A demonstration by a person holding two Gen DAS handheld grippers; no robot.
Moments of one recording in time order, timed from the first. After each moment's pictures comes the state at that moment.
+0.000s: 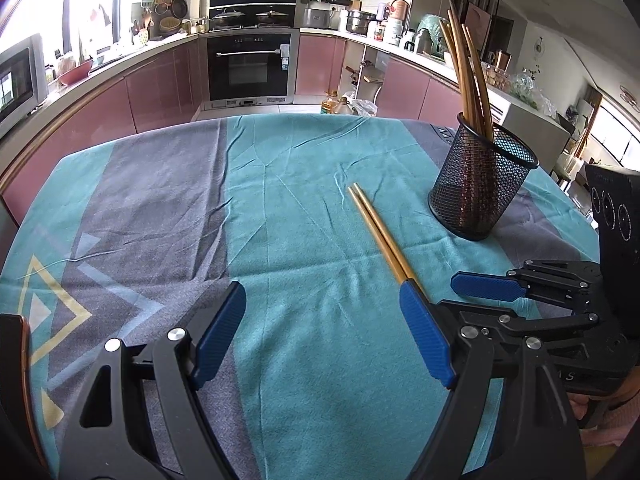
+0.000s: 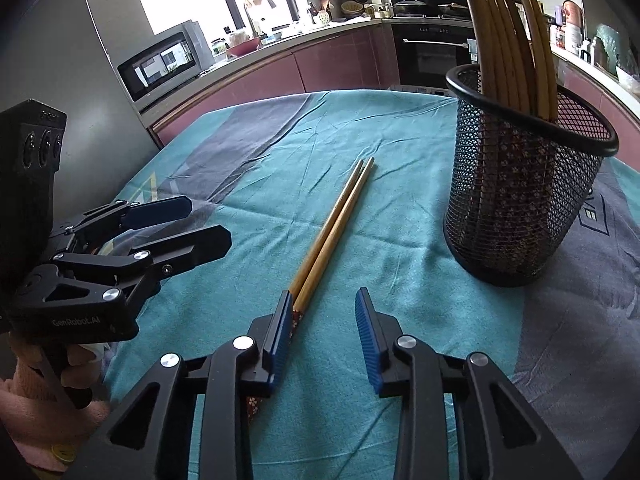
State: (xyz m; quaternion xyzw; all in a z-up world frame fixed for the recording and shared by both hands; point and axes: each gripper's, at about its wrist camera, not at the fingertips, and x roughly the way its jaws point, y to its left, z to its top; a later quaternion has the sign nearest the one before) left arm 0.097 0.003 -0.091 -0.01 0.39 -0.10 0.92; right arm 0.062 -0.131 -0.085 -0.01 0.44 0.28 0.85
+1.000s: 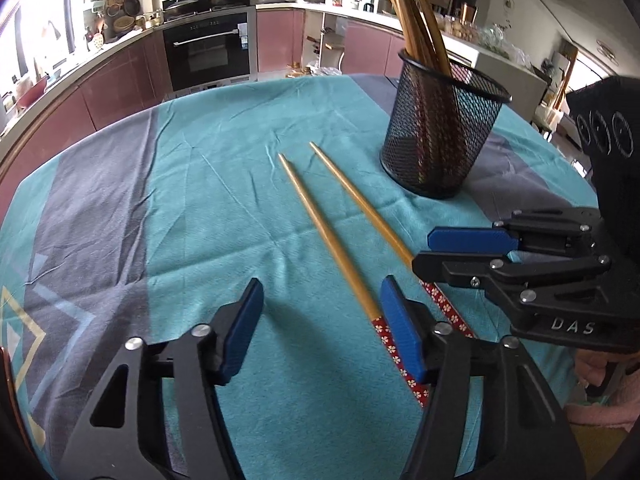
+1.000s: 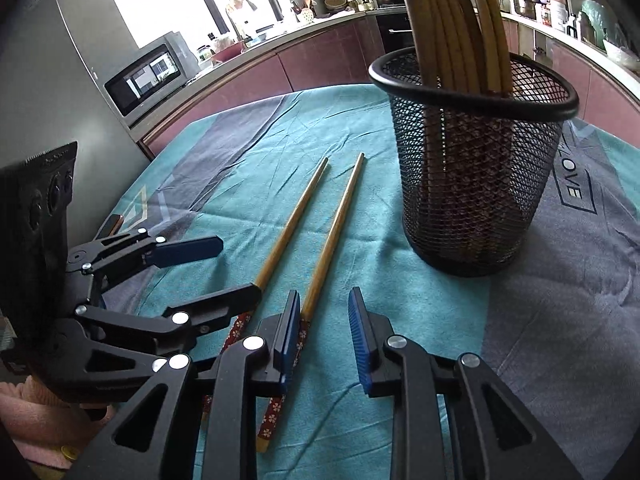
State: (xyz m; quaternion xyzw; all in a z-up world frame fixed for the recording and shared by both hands) left arm 0.115 -0.051 -0.120 0.04 0.44 -0.15 0.89; right arm 0.075 -0.160 -0.088 0.02 0.45 0.27 0.85
